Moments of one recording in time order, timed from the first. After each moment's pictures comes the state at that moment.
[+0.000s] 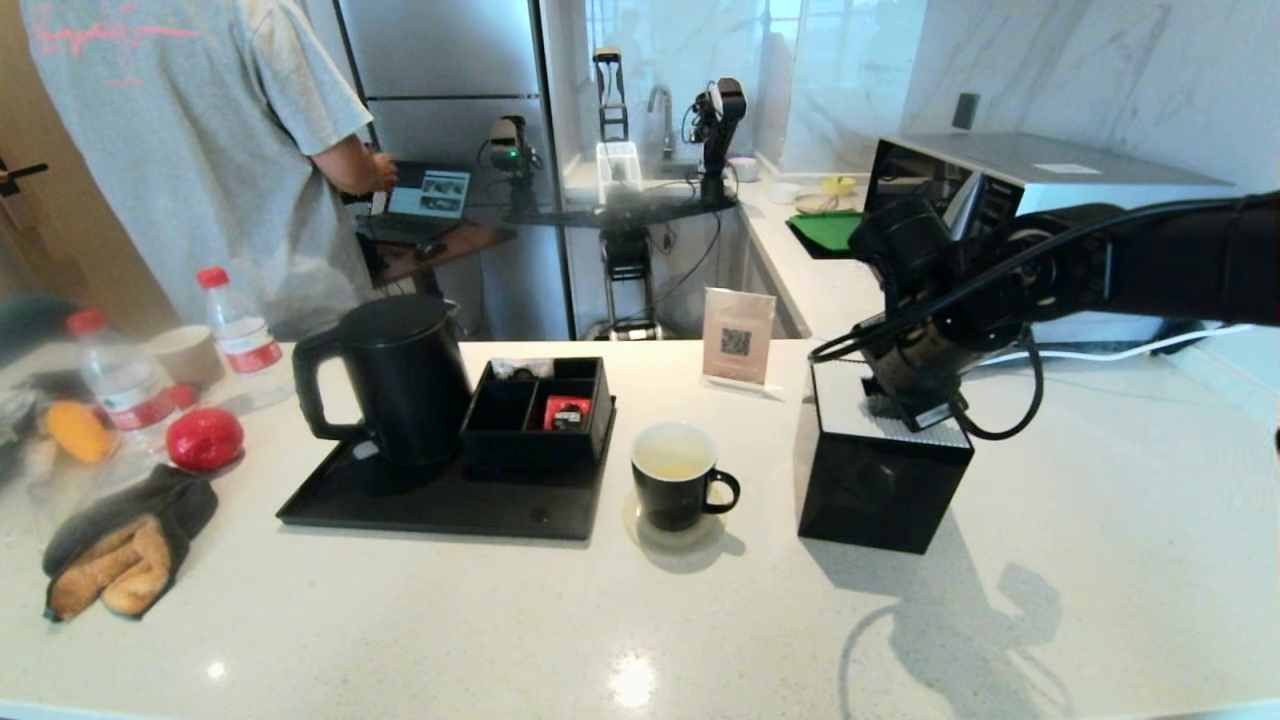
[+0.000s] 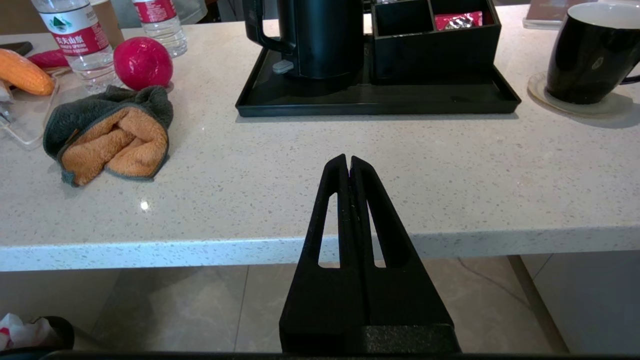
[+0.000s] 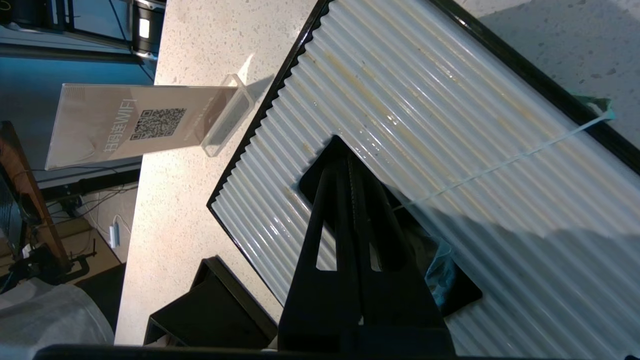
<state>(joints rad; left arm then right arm) 0.00 0.00 0.00 0.01 -0.01 0.04 0.41 2.06 -1.78 0.59 -0.37 1.47</state>
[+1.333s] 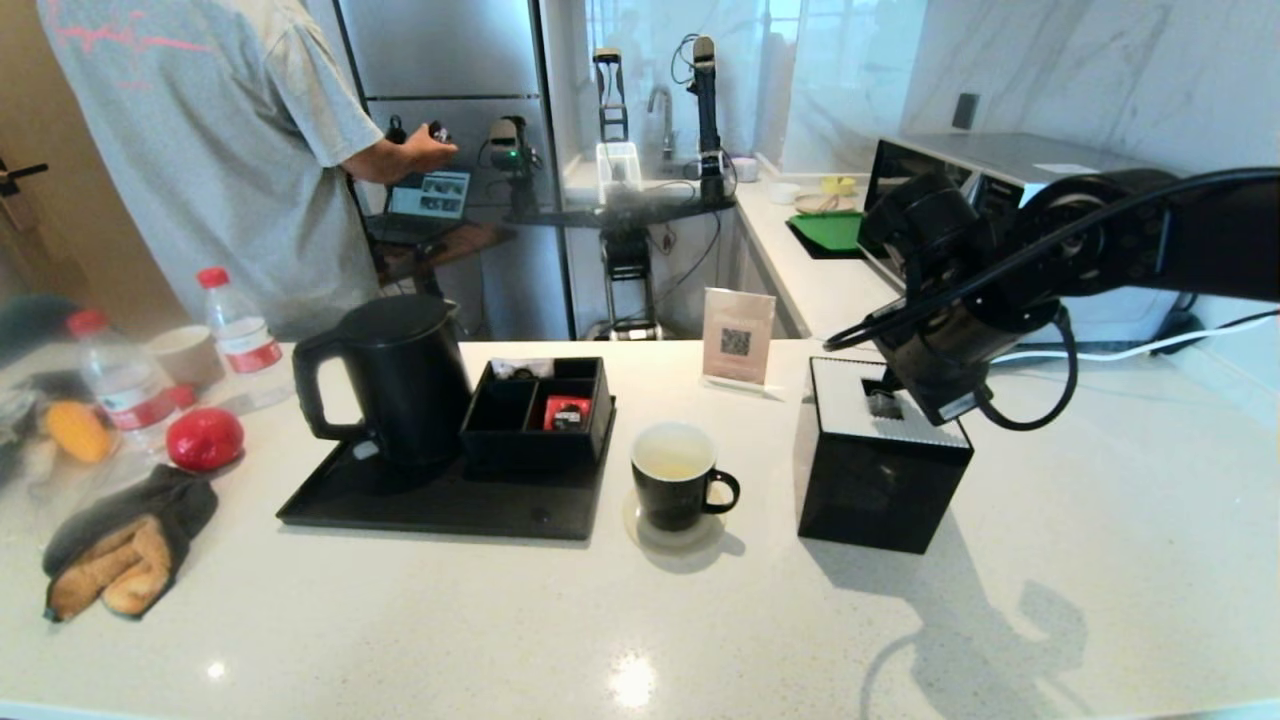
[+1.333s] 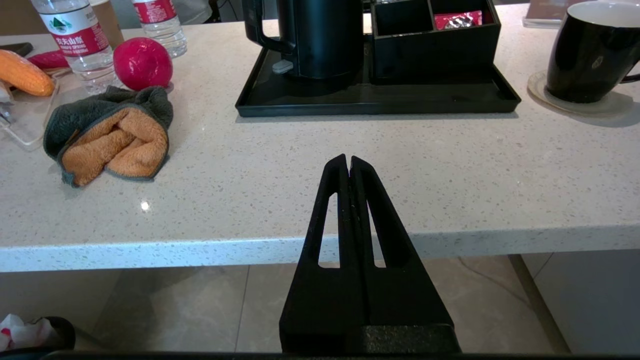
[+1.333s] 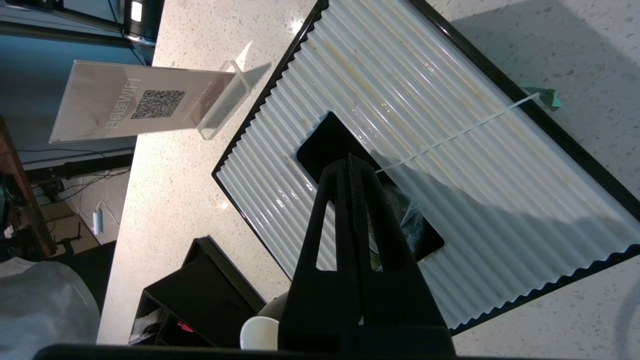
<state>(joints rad) 0.00 0.00 0.00 0.01 -0.01 0.04 0.41 2.01 -1.81 0.68 -0.36 1.42</state>
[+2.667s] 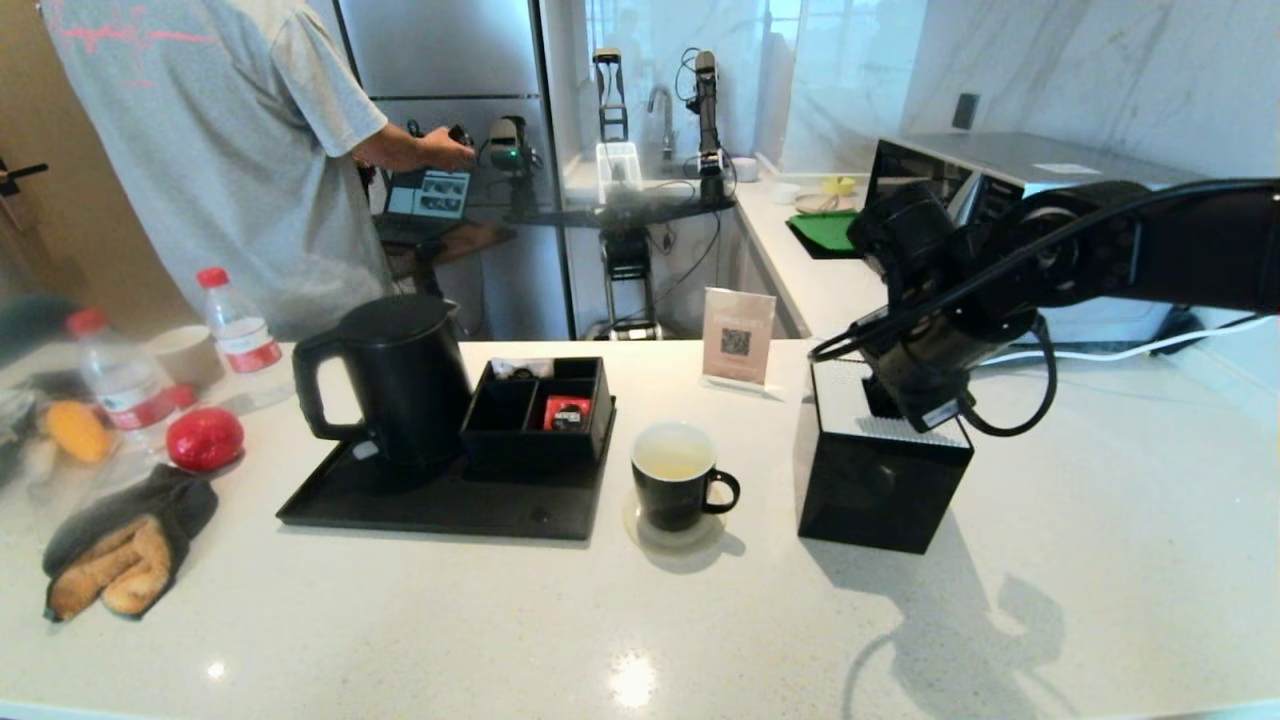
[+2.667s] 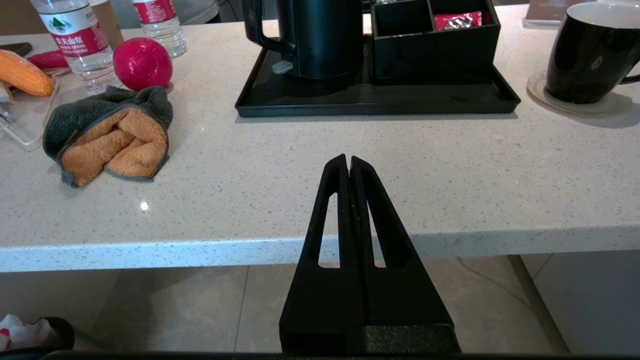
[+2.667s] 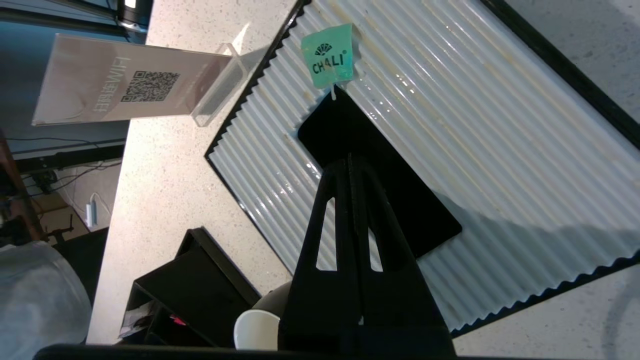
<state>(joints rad) 0.00 0.00 0.00 0.01 -0.01 0.04 0.44 2.03 -1.81 0.67 -0.36 1.43</state>
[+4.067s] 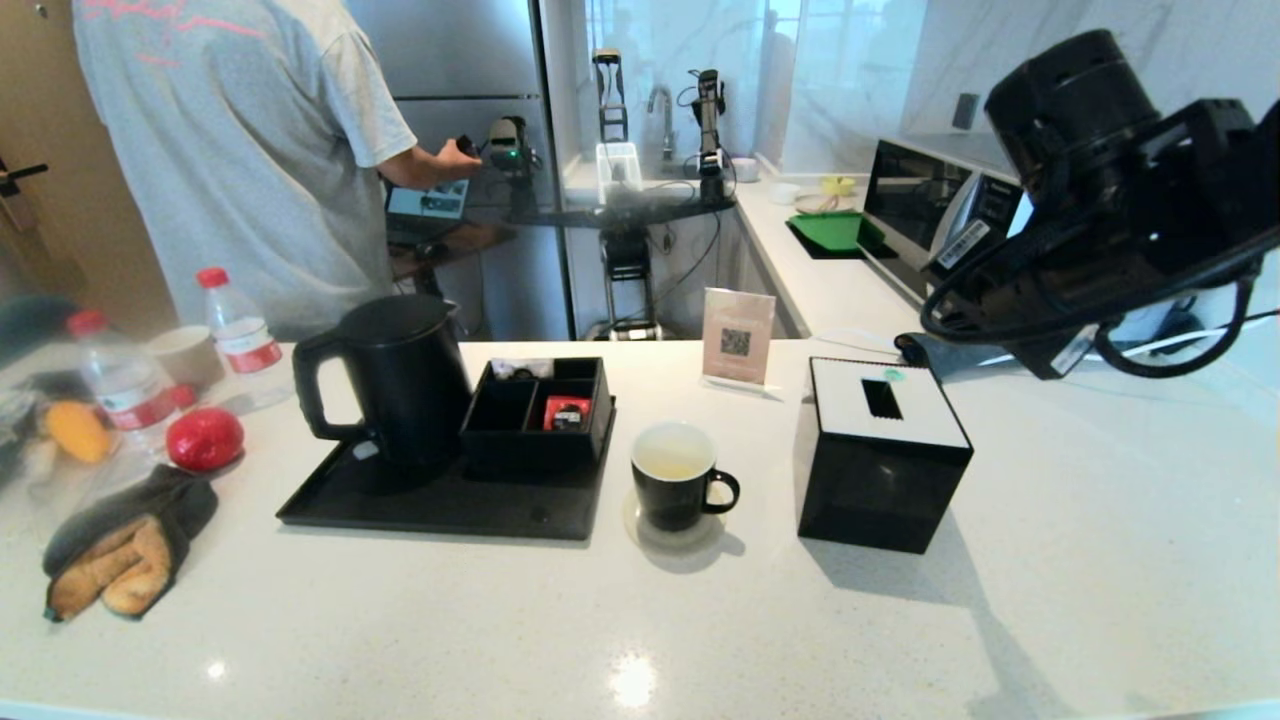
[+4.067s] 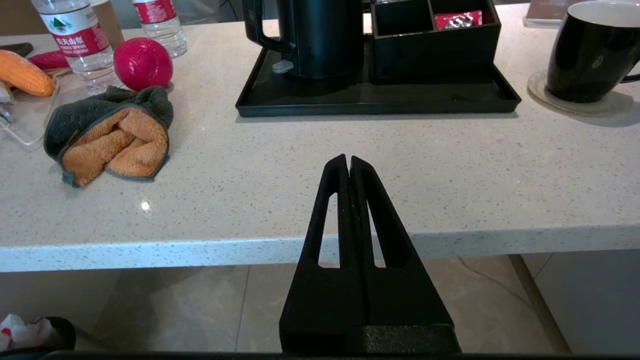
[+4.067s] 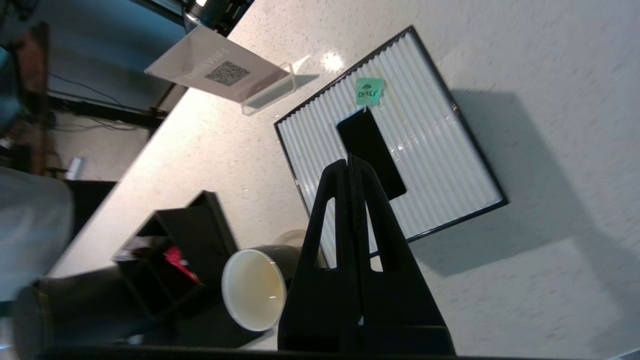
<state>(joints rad) 0.00 0.00 0.00 0.01 -0.01 0.05 0.48 1.75 -1.71 0.64 -0.46 1.07</state>
